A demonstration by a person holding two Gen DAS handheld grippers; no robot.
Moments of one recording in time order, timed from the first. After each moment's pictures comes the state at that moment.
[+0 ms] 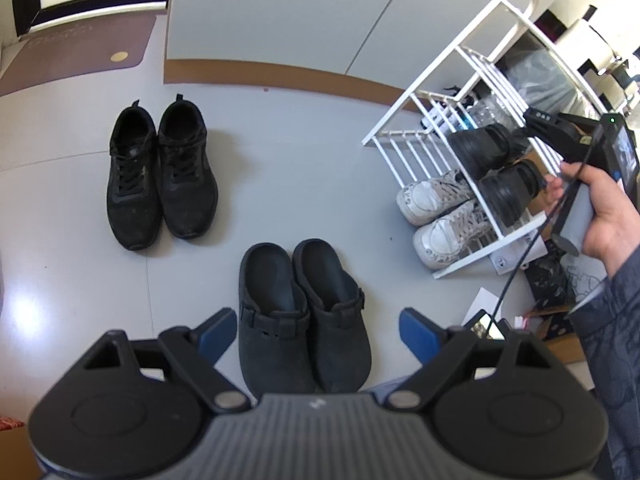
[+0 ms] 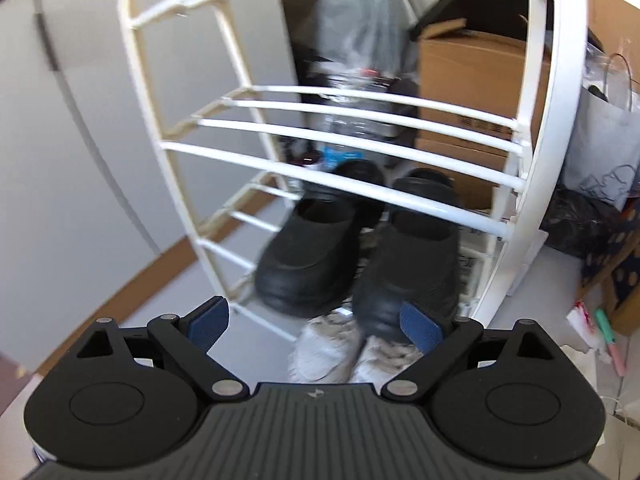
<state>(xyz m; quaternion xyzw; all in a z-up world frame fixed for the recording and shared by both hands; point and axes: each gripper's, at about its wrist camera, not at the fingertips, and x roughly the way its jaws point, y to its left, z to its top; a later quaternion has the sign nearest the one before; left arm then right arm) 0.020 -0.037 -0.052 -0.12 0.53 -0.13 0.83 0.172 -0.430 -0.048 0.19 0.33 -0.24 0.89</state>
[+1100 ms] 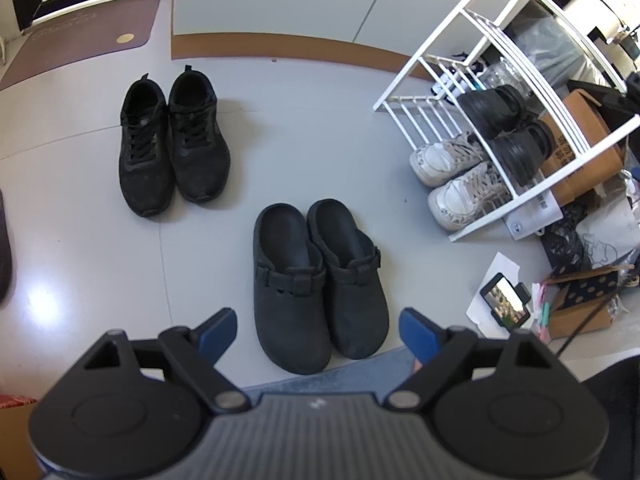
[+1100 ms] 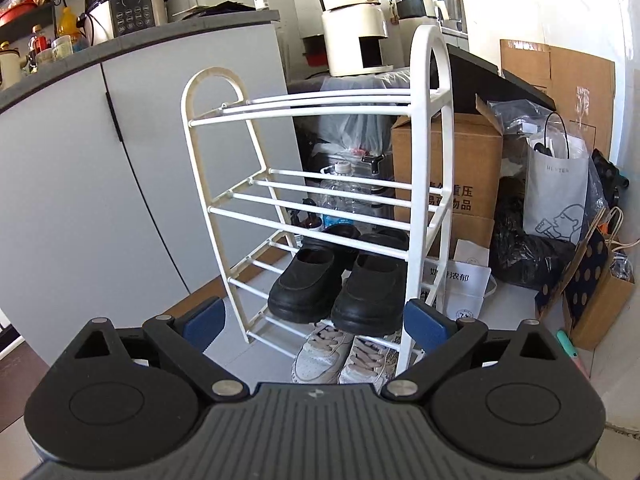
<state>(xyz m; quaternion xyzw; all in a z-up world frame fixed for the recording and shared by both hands) -0.003 -0.043 -0.072 -0.09 0.57 -0.11 0.81 0.030 -0.374 0.031 0.17 0.24 -0.26 0.92</state>
